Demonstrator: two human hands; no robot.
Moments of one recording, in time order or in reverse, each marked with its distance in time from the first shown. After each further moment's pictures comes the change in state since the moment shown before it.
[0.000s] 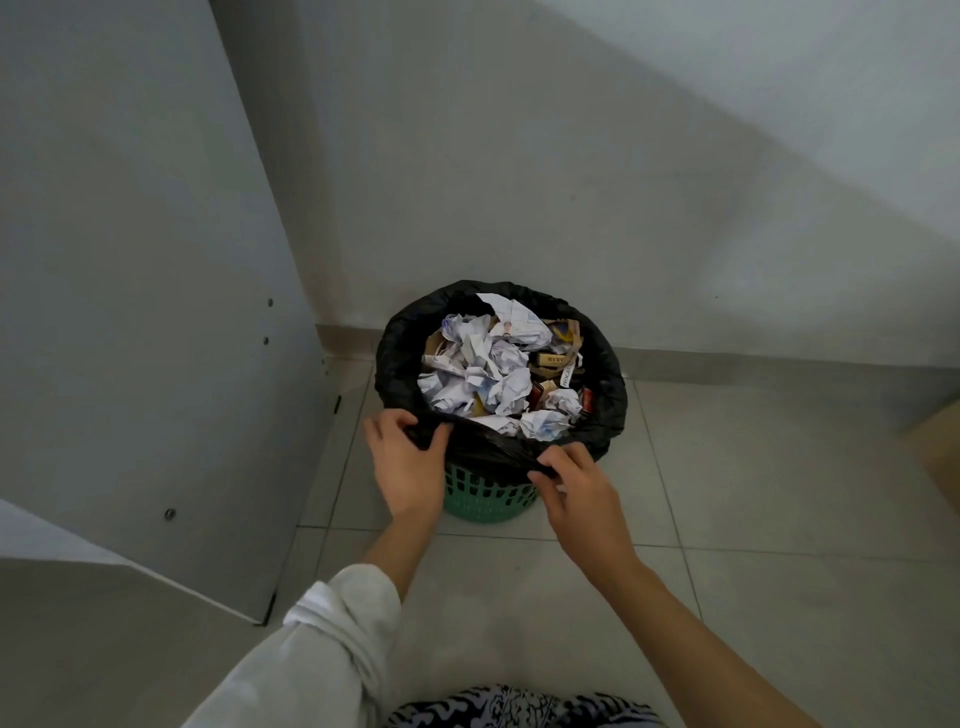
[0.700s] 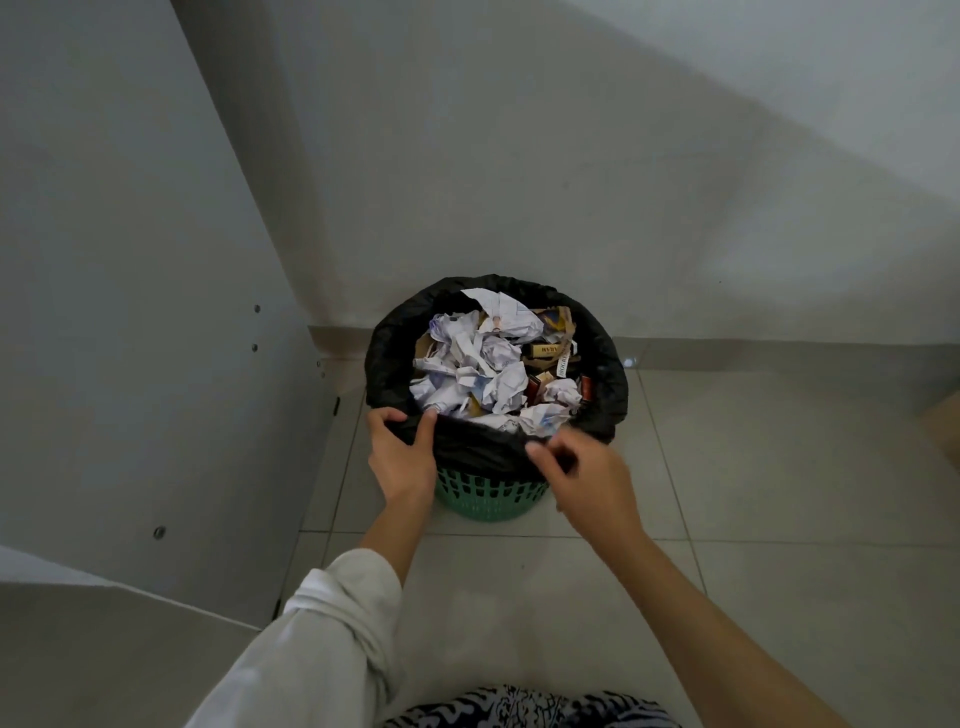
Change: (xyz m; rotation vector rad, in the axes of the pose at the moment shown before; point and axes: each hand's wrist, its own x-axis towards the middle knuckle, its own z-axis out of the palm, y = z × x) left_hand 0.010 0.015 0.005 -0.158 -0.026 -0.228; right_hand 0.023 0.005 -0.011 0.137 -0.013 0.163
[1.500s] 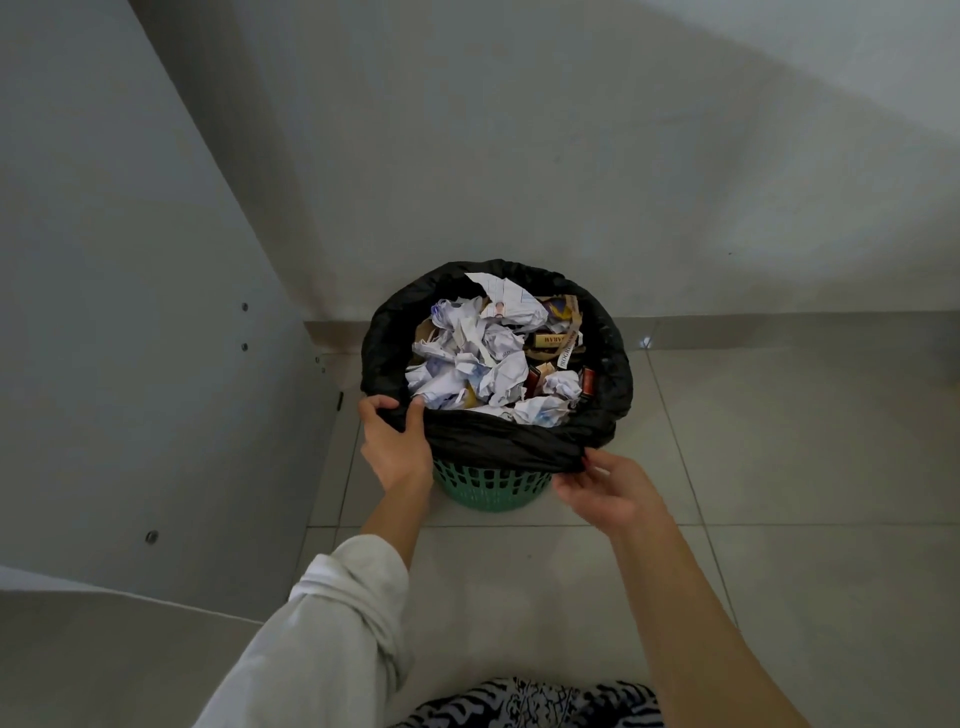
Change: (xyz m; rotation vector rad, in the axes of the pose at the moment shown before) left_hand 0.004 0.003 0.012 -0.004 0.103 -0.009; right_hand 0.016 0.012 -0.012 1.761 0.096 1.256
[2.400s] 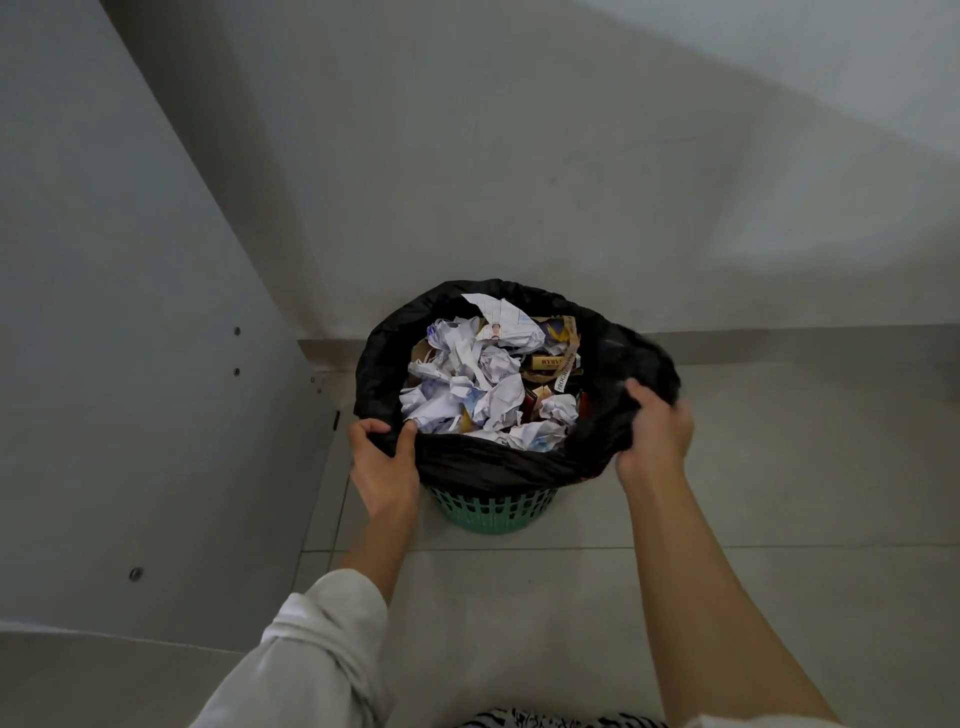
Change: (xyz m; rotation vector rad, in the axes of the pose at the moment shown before) left_hand 0.017 -0.014 0.003 0.057 -0.042 0.066; right_hand 0.026 -0.050 0.038 -0.296 0.116 -0.745
